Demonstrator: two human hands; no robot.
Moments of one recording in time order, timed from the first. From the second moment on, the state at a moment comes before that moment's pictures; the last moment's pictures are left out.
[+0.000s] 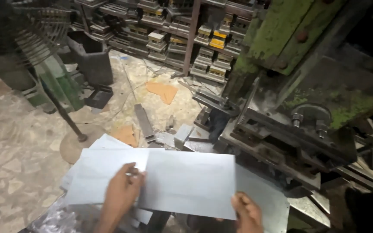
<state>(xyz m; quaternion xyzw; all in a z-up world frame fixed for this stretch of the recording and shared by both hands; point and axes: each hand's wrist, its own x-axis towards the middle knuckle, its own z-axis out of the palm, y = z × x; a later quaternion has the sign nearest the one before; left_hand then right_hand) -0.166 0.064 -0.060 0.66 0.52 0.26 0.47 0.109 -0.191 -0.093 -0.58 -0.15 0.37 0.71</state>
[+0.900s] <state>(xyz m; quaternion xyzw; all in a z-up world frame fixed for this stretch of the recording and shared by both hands) 0.056 -0.048 -0.020 0.38 0.37 0.17 0.83 0.279 -0.088 -0.077 -0.45 0.16 0.12 0.87</state>
